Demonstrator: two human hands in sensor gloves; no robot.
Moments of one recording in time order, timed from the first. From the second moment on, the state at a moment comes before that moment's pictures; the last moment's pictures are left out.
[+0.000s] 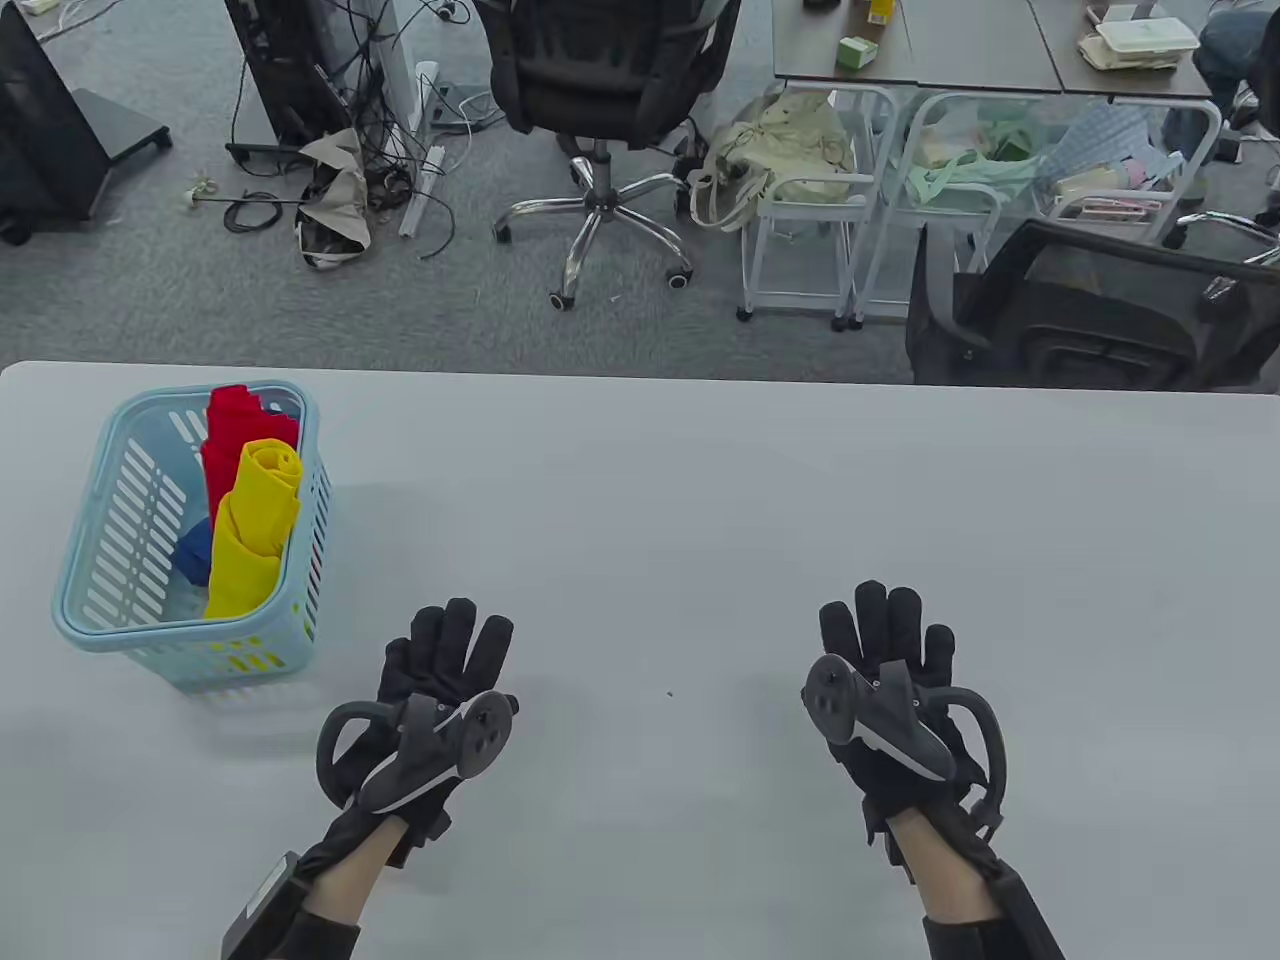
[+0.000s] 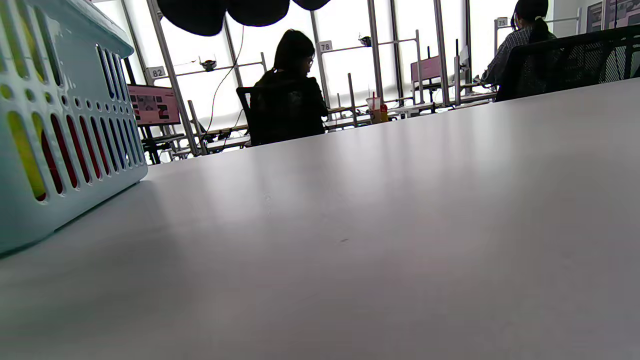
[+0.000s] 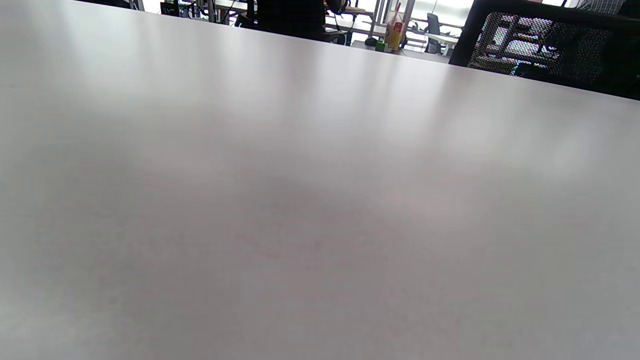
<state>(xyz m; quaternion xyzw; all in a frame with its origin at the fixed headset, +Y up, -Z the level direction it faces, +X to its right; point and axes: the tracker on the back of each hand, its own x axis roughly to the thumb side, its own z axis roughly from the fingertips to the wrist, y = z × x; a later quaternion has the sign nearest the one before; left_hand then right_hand) -0.199 -0.734 -0.272 0.01 -0.10 -0.09 0.99 0.174 -0.723 -0.278 -0.01 -0.11 -0.99 0.06</state>
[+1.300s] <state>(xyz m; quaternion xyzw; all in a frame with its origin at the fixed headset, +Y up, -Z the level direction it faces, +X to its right) -0.308 -0.586 -0.376 0.02 0.24 -0.12 0.96 0.180 -0.717 -0.271 -0.04 -0.14 -0.99 -0.01</state>
